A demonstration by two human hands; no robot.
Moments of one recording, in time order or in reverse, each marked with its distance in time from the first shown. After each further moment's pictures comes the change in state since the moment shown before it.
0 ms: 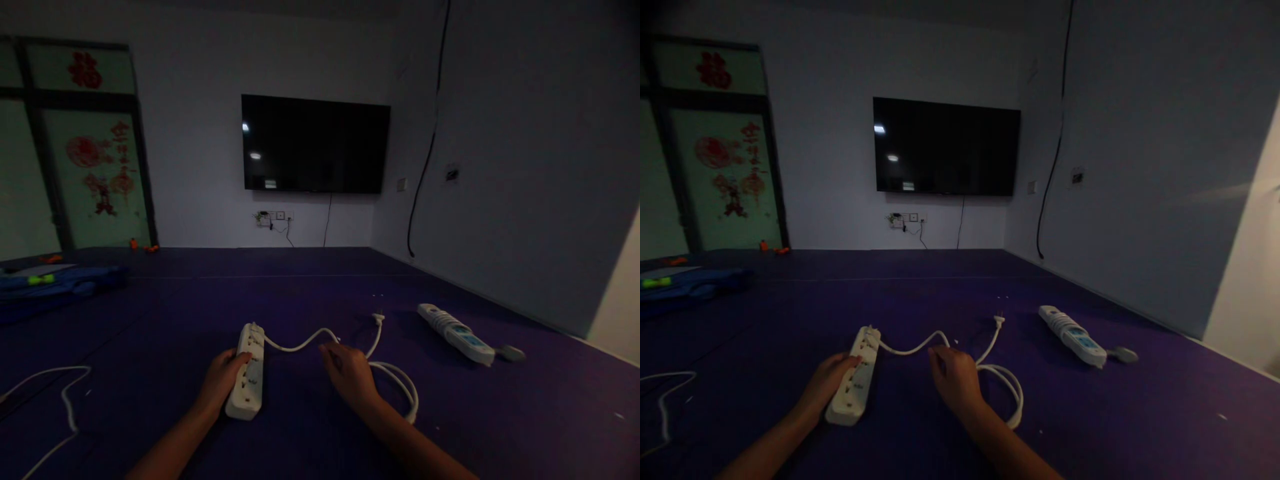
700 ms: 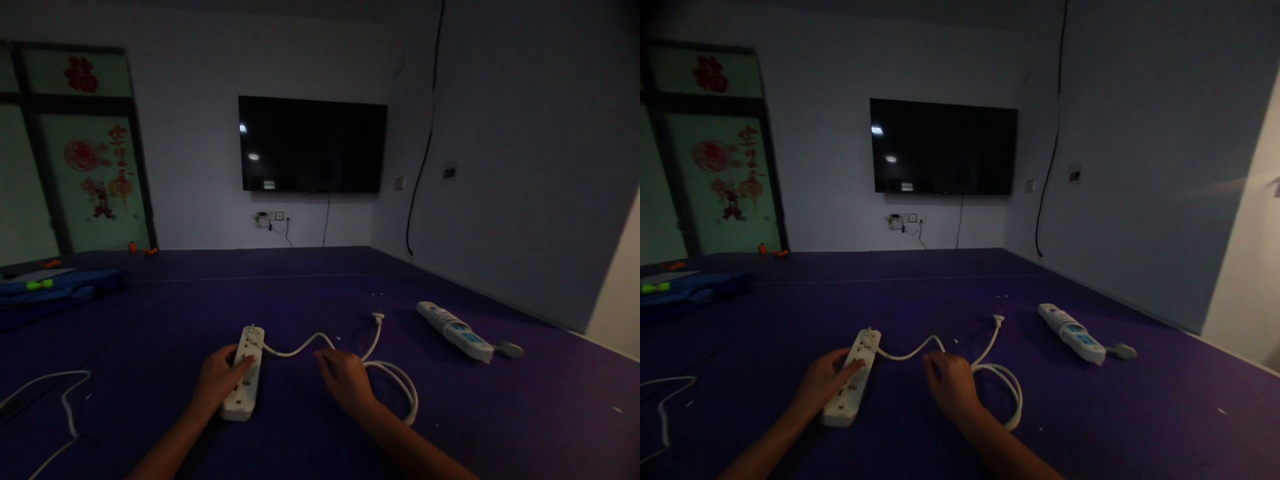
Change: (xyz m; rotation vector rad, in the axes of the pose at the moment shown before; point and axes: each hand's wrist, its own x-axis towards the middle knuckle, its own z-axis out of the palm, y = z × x) left_hand 0.001 0.017 -0.009 0.372 0.061 0.187; right_hand -0.006 -0.004 0.007 -0.033 -0.029 -0.029
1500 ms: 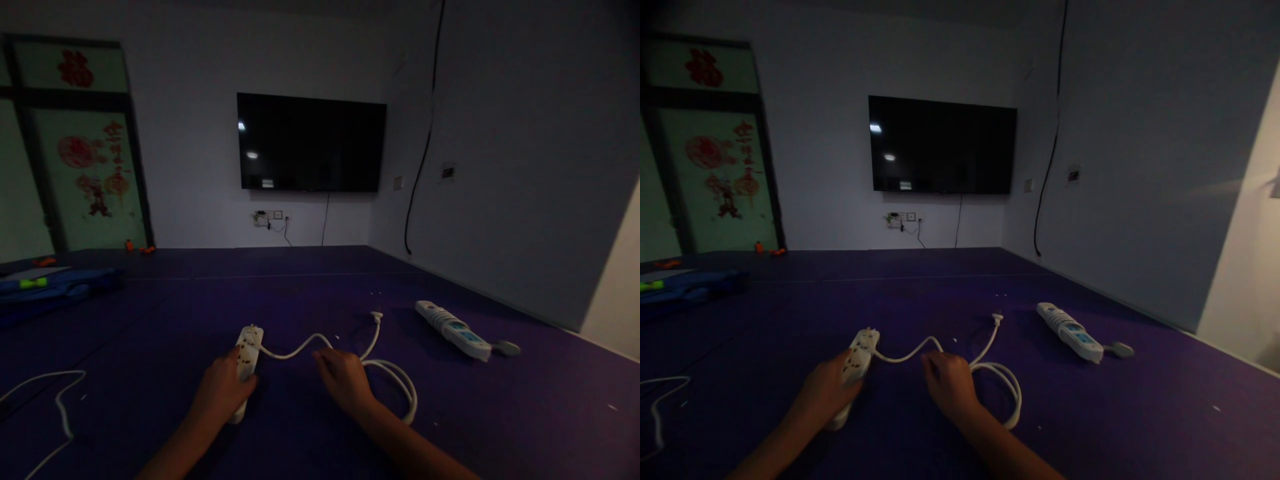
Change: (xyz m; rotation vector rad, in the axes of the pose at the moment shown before) left_hand -0.021 0.011 0.005 0.771 -0.180 0.156; right_hand 0.000 0.000 -0.001 0.028 -0.031 0.001
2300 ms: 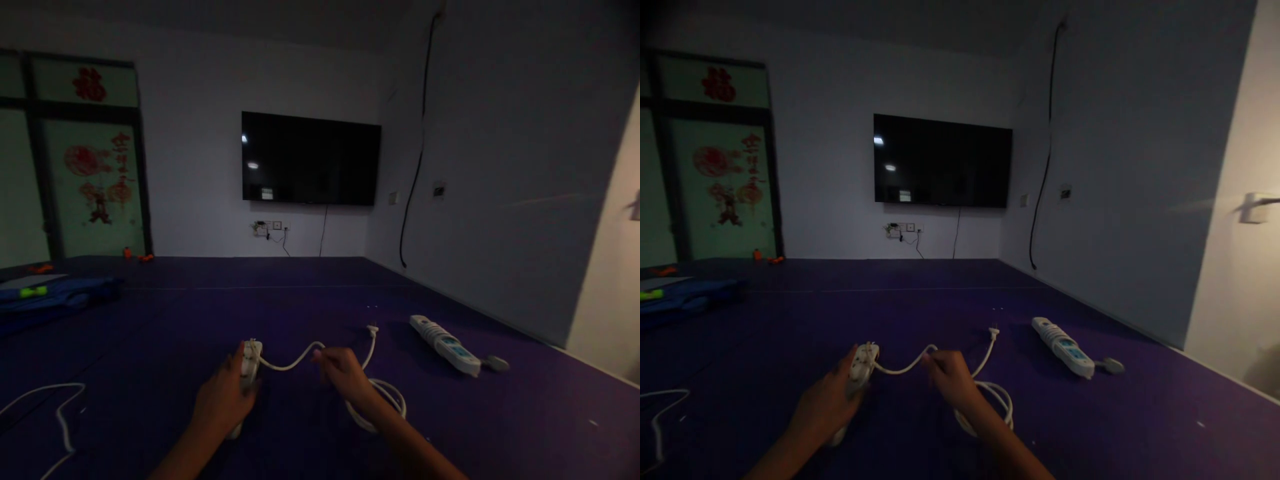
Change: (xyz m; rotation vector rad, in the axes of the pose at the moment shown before) left_hand -0.005 0.005 -0.006 0.045 0.054 0.057; right_hand 0.026 0.001 -0.021 0.438 -0.117 0.120
